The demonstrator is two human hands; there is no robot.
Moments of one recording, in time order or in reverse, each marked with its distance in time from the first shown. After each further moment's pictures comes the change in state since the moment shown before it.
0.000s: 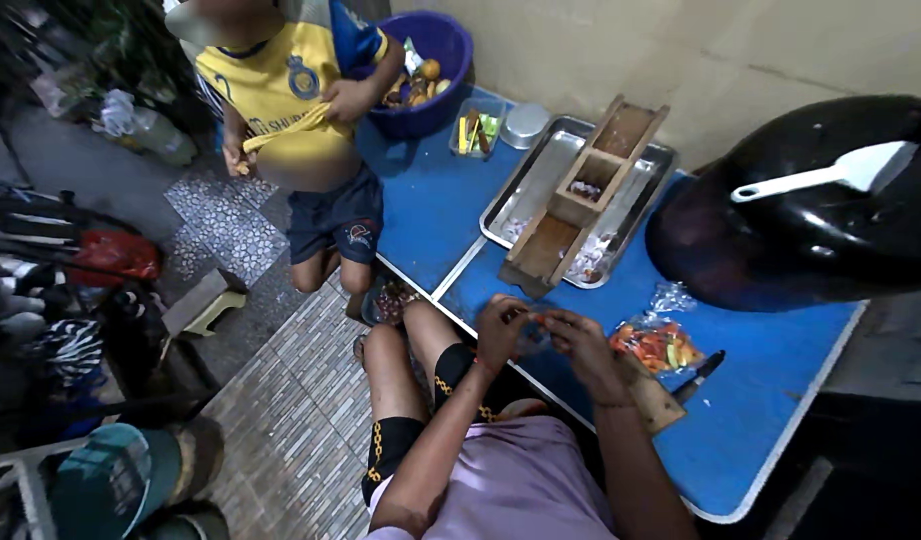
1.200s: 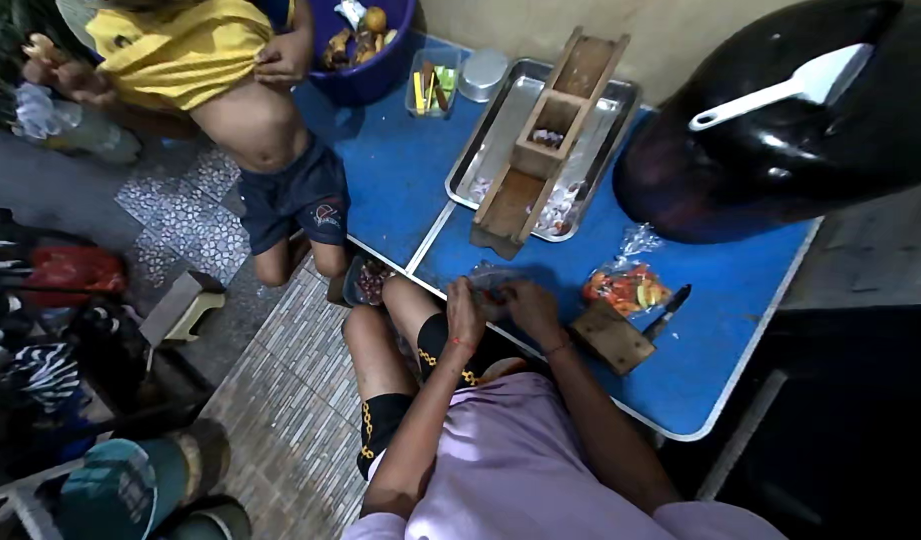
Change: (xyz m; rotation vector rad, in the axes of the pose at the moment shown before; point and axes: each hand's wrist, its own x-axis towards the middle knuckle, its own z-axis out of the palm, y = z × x) left_hand -0.022 -0.025 -0.003 0.610 -0.136 -0.253; right_hand 0.013 0.023 0.014 -1.047 -0.059 0.111
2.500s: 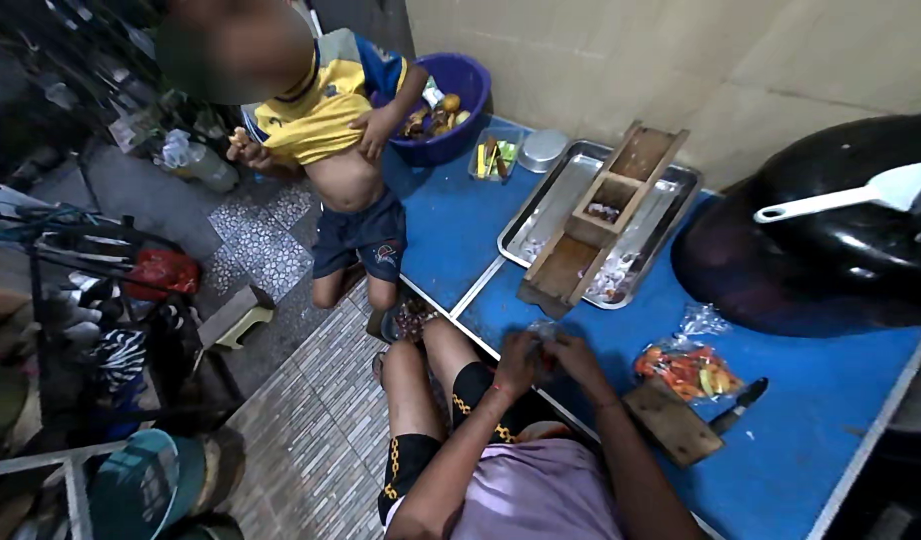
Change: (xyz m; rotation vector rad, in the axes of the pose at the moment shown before) left_hand 0.009 -0.002 0.006 -0.251 -0.146 0.186; right_hand 0.026 0.008 0.002 0.438 -0.039 0.128
